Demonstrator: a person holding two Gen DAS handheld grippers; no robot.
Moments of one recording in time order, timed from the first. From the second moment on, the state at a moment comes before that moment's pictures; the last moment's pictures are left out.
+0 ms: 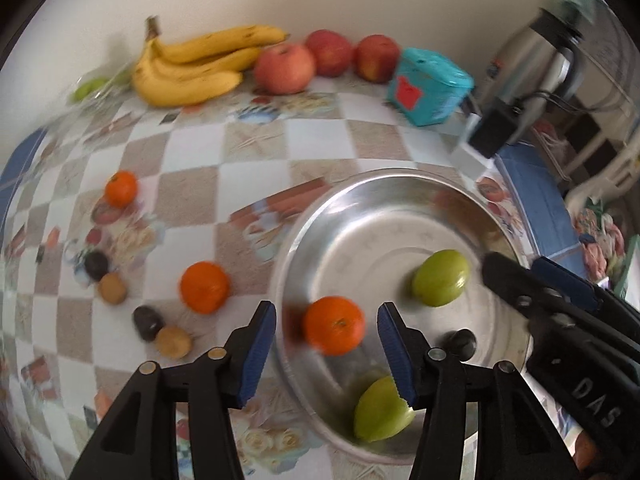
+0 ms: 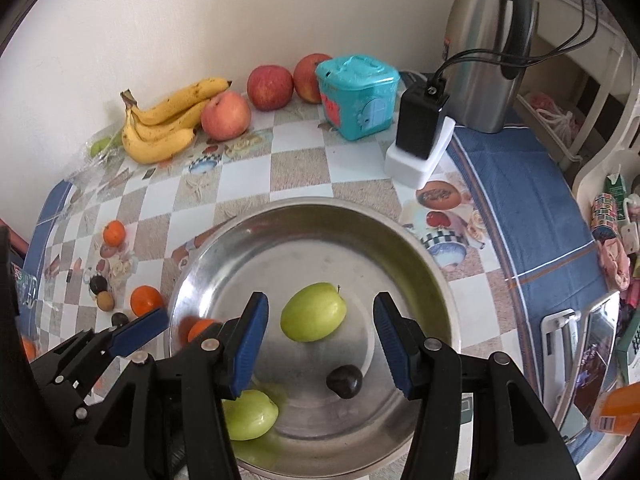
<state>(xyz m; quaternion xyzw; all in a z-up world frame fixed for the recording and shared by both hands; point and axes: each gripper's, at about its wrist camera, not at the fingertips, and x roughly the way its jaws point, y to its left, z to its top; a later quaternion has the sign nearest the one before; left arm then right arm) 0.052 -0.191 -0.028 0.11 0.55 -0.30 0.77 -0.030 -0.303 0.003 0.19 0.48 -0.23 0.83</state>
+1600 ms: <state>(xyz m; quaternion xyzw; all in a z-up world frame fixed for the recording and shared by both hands) 0.123 -0.031 -0.007 -0.03 0.57 -0.10 0.82 0.022 -0.211 -0.003 0.14 0.51 -0.16 0.83</state>
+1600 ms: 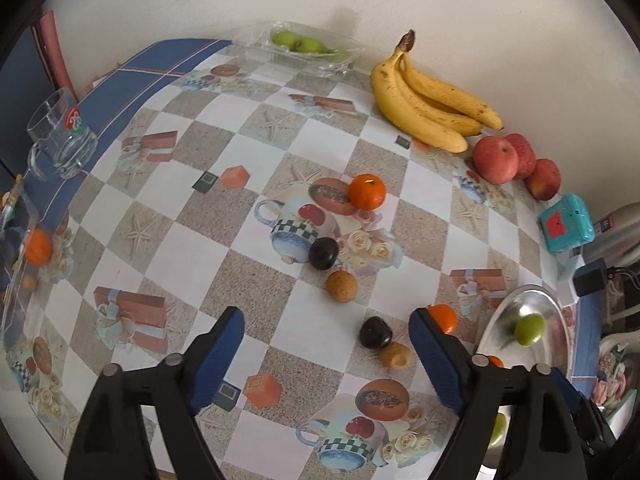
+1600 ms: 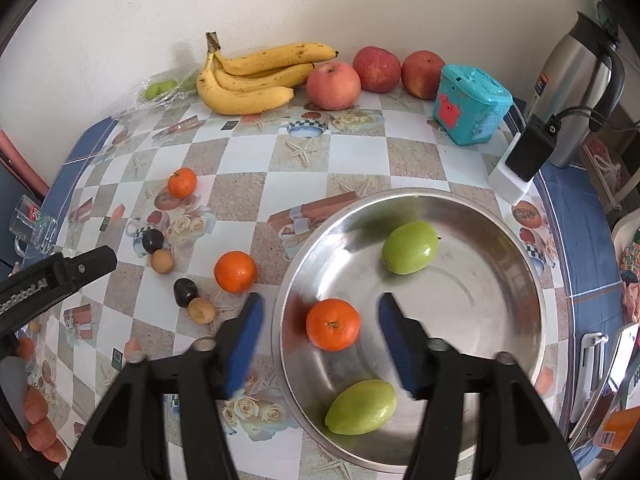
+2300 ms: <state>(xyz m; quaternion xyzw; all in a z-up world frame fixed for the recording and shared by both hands) 0.124 -0.026 -0.014 -0.02 0.56 -0.07 0.83 0.020 -0.219 -0.006 0.15 0.49 -0.18 0.84</state>
